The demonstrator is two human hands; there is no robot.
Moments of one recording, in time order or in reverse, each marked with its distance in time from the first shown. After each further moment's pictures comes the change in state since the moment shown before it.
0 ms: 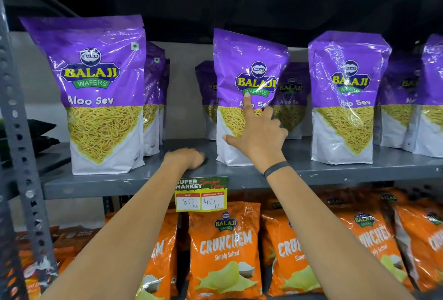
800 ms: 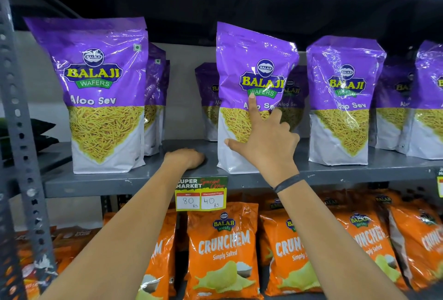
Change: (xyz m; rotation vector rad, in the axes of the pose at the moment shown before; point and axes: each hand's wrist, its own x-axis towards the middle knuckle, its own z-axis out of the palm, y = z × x) left_hand -0.008 0.001 -0.002 -0.028 0.002 -0.016; right_hand -0.032 0.004 -0.033 -0.022 0.031 -0.006
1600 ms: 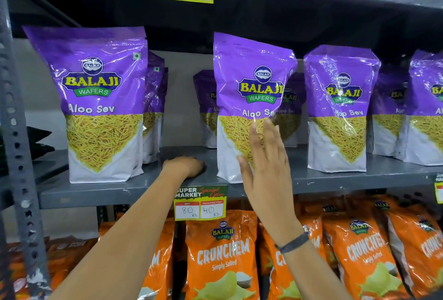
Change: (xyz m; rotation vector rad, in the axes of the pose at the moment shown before) left_hand 0.001 -0.001 0.001 0.019 -0.010 0.010; right_hand -0.052 0.012 0.028 0.262 0.309 -0.227
